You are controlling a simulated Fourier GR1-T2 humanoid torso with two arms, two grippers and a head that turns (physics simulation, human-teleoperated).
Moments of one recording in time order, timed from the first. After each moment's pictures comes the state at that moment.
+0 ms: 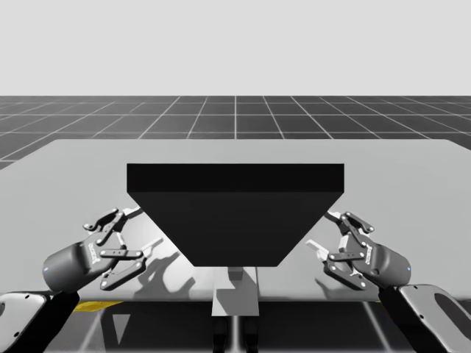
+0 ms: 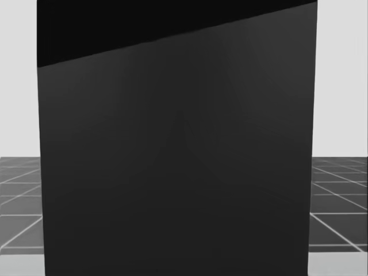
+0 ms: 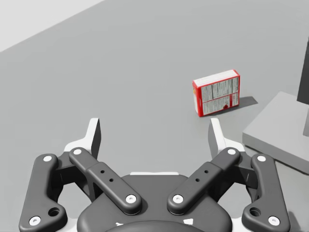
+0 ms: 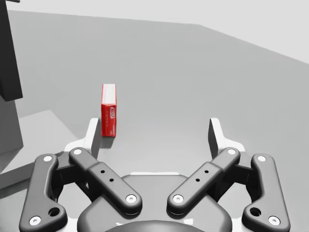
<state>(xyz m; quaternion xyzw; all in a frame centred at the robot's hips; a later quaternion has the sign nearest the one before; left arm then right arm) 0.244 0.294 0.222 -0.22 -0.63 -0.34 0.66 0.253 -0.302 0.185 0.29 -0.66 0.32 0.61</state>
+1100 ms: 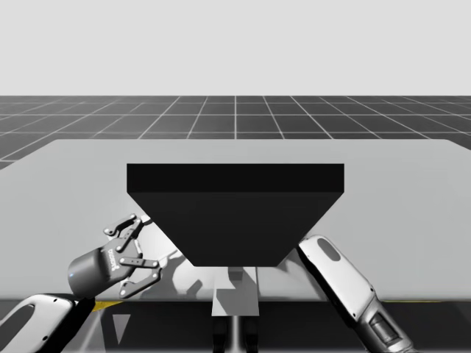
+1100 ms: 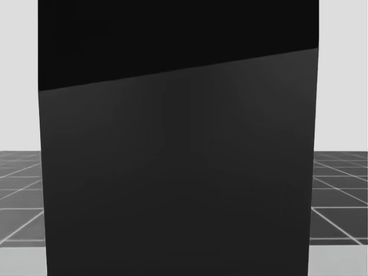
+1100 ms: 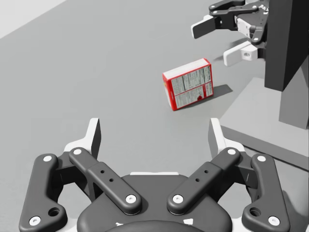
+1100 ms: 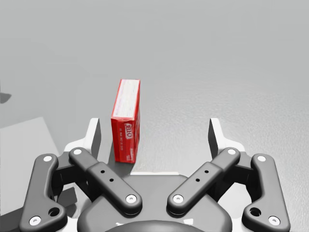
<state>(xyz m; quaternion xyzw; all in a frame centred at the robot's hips) 0.240 0.269 0.205 -0.22 -0.62 -0.38 0.65 0.343 -0.181 0.132 0.34 -0.59 0.37 0.63</state>
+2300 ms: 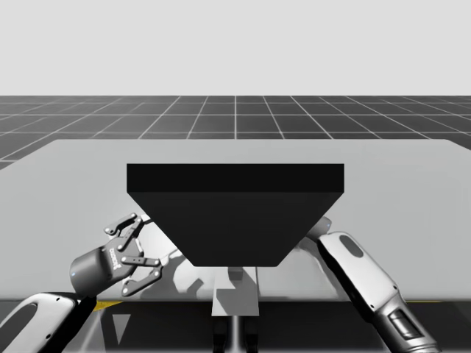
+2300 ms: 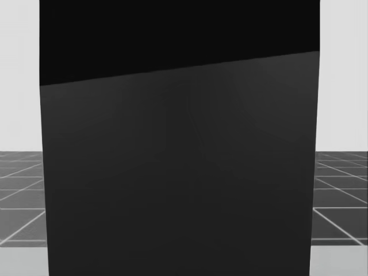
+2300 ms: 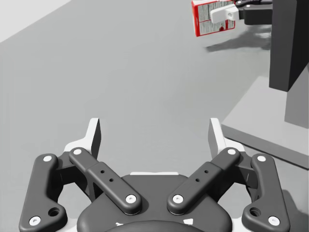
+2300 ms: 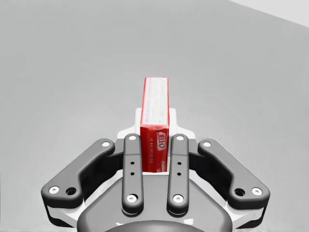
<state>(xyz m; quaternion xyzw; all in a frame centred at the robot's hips) 0.242 0.267 0.205 -0.21 -0.62 -0.38 0.65 0.352 -0.240 0.136 0.25 -0.64 0.31 0.66</state>
